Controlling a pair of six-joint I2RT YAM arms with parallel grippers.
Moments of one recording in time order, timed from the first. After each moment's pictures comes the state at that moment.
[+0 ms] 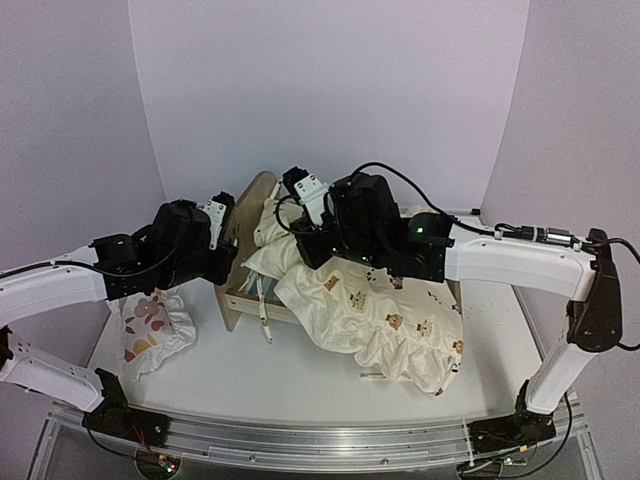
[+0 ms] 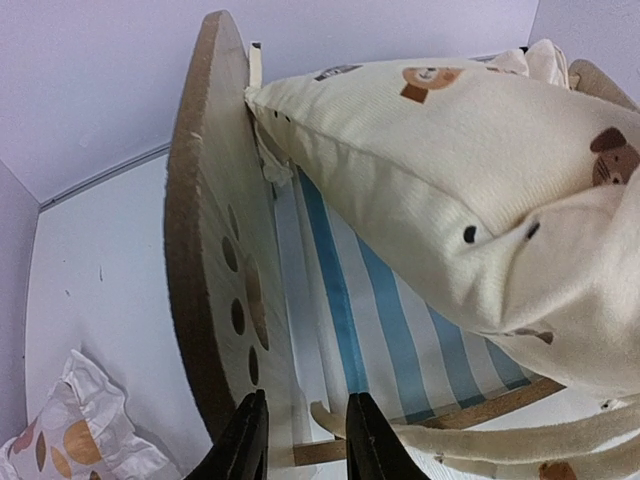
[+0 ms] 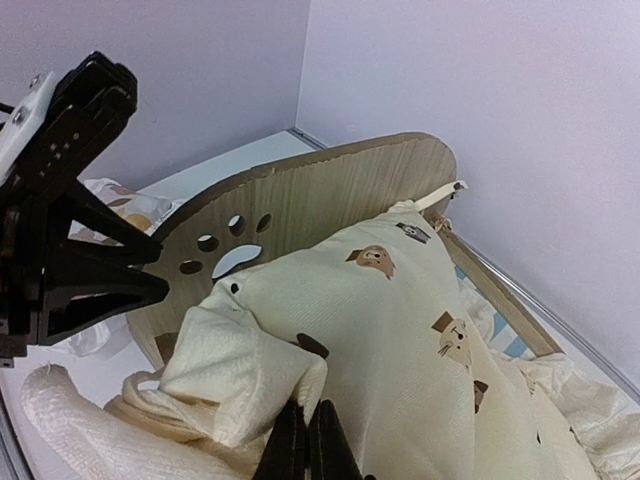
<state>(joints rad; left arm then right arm) -0.90 1.17 0.95 -0.36 -0.45 -0.21 1.09 1.72 1.51 -0.17 0.35 -0.02</state>
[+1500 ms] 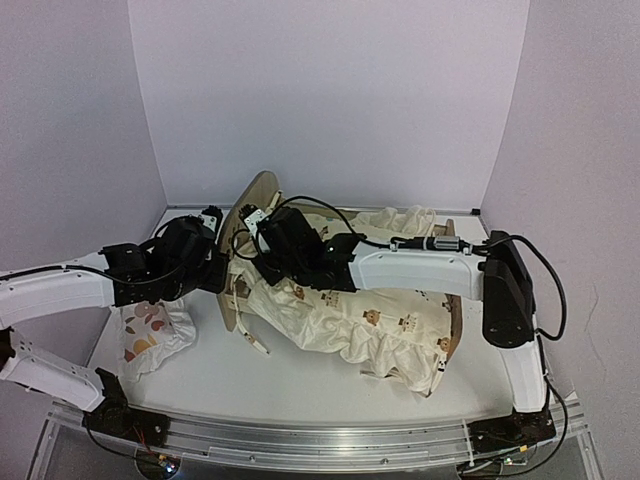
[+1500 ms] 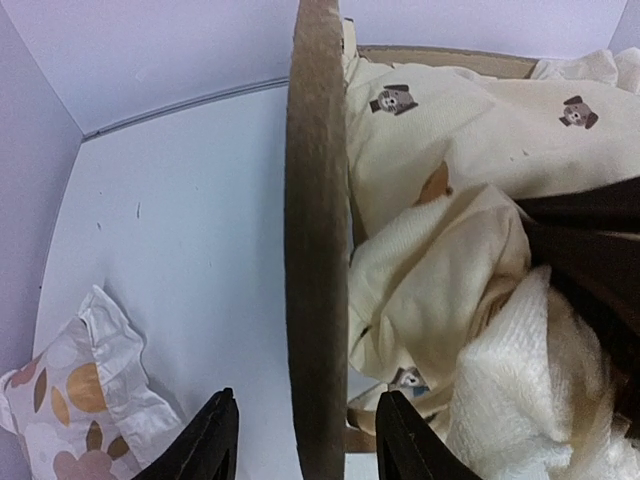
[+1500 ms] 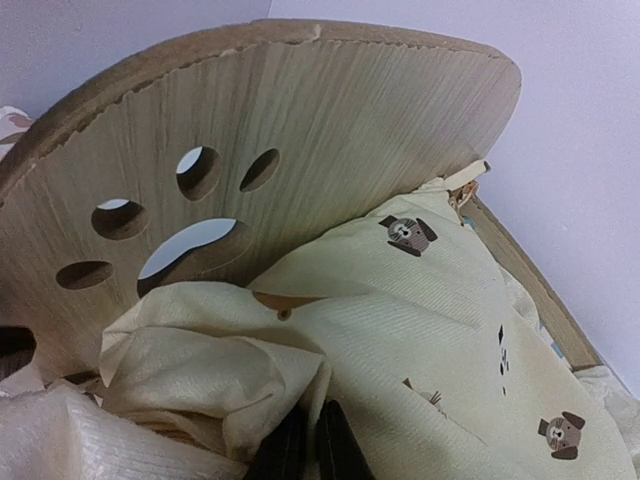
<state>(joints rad) -0.89 1.19 0.88 -0.39 -0.57 -0.37 1.10 2.18 1.86 -0.21 0.51 -0.07</state>
